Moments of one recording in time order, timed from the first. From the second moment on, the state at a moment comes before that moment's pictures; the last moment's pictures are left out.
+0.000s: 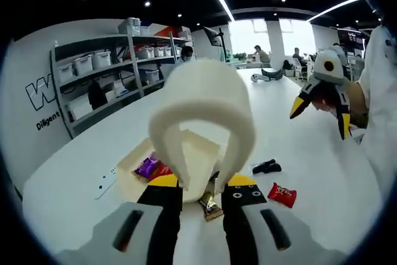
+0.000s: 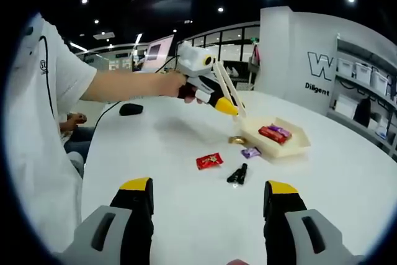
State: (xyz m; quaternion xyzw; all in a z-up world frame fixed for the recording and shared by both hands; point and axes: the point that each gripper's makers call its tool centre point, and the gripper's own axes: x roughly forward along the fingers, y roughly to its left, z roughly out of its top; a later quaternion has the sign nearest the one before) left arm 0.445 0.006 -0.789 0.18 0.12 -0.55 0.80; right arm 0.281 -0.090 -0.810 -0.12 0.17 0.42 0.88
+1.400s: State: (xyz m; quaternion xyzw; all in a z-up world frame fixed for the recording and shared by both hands) left arm 0.454 0.021 -0.834 0.09 0.16 -0.42 0.89; right arm 0.284 -0.084 -0.822 -0.11 0.18 0.42 0.88
